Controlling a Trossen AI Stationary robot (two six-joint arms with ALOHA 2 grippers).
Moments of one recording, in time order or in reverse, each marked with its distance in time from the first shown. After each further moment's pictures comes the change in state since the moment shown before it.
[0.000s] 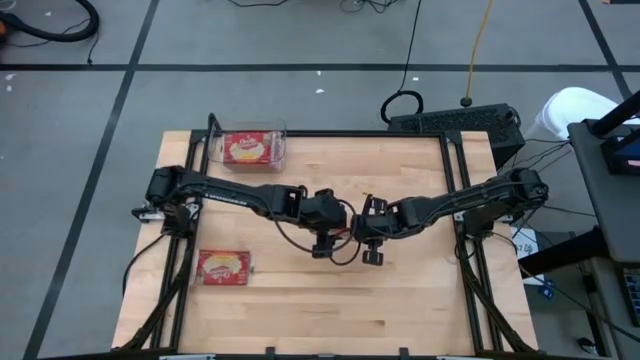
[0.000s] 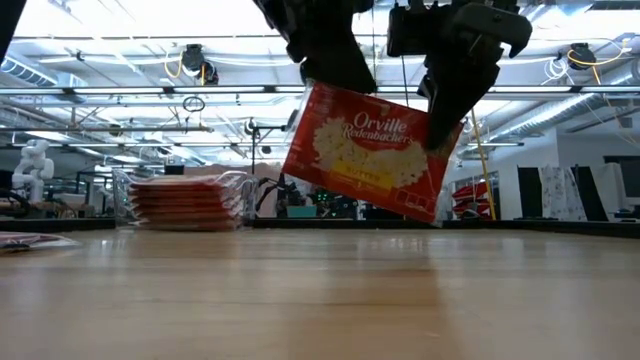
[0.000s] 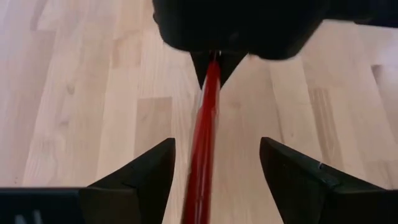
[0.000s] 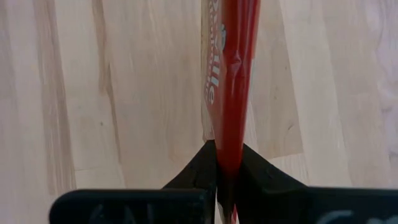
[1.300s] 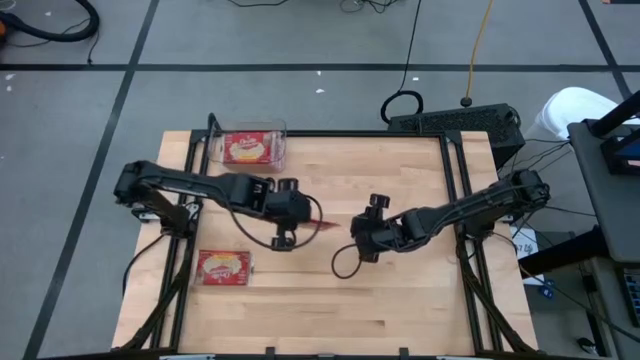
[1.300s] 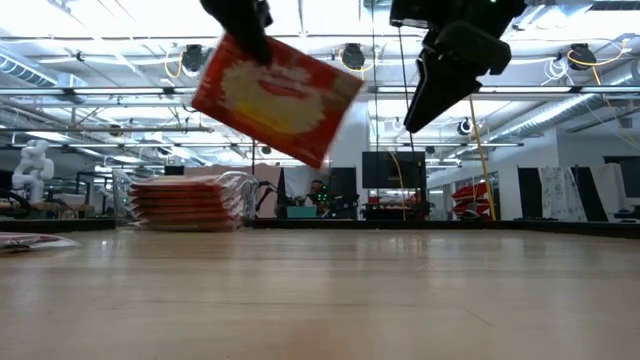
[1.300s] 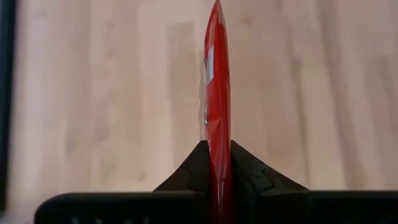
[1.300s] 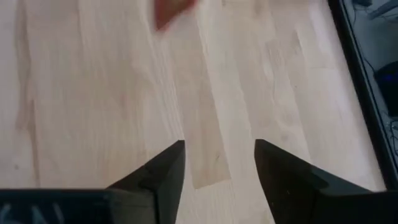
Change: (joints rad) left arm -0.041 -0.239 -0.004 -0.448 -0.116 0.034; right arm 0.098 -0.007 -0.006 0.037 0.400 -0.018
